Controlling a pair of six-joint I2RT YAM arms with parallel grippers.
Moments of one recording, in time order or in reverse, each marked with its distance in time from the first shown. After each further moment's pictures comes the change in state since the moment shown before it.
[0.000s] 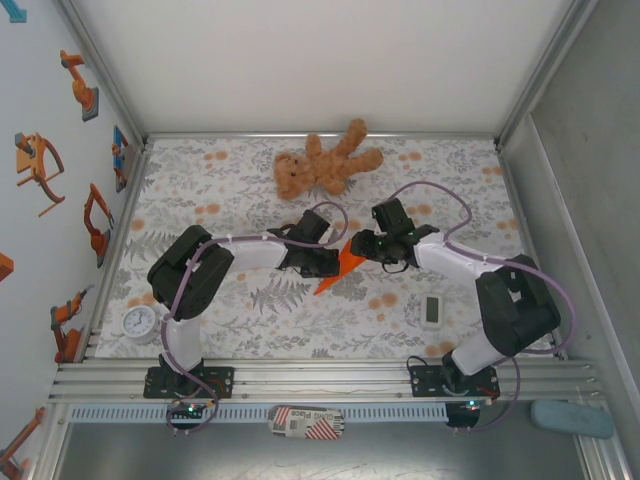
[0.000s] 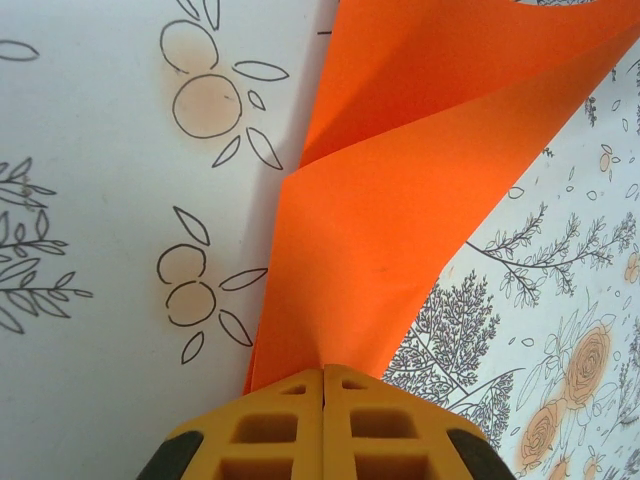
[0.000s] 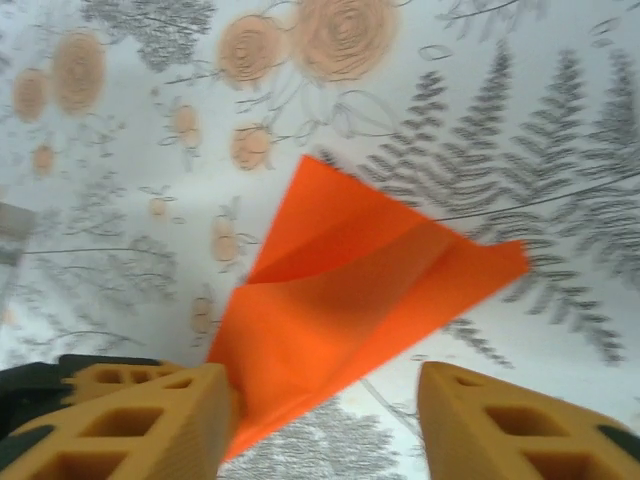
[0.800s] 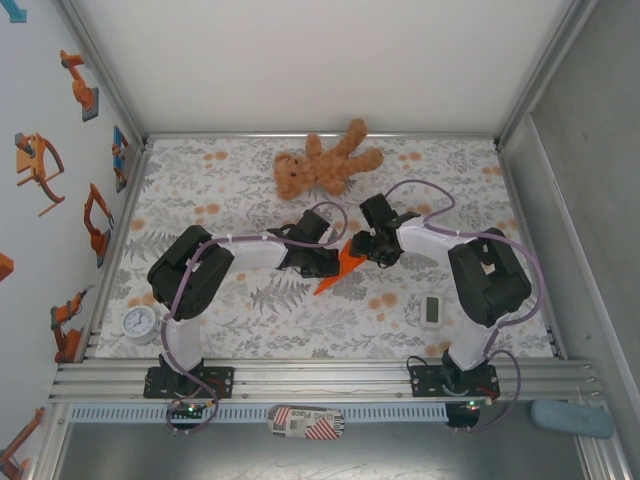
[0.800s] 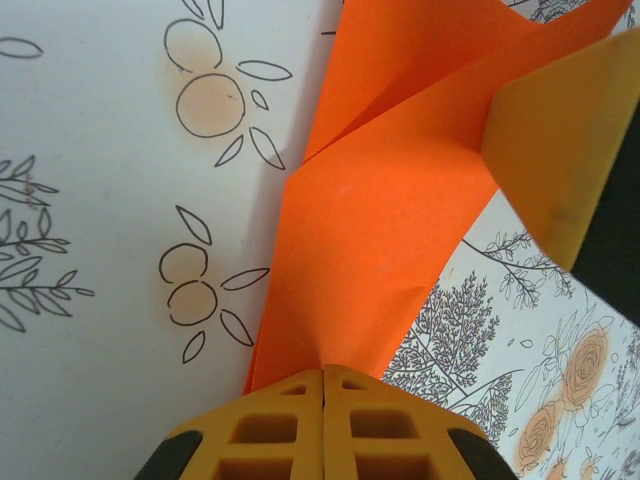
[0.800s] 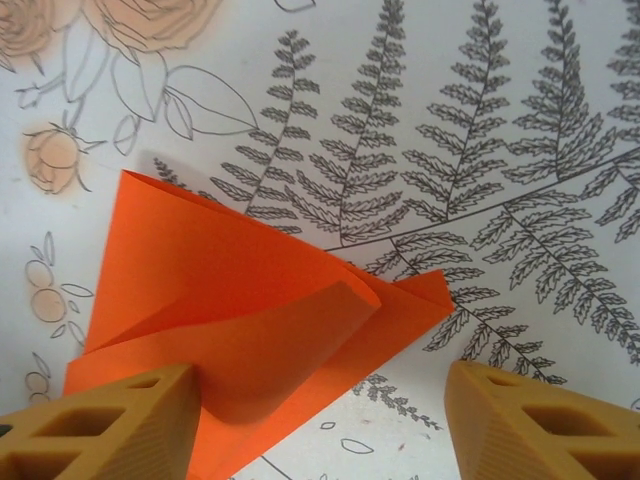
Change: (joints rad) left arm 0.001 0.000 0.000 0.000 0.002 -0.010; right arm 0.000 0.223 0.153 -0.146 0.074 0.014
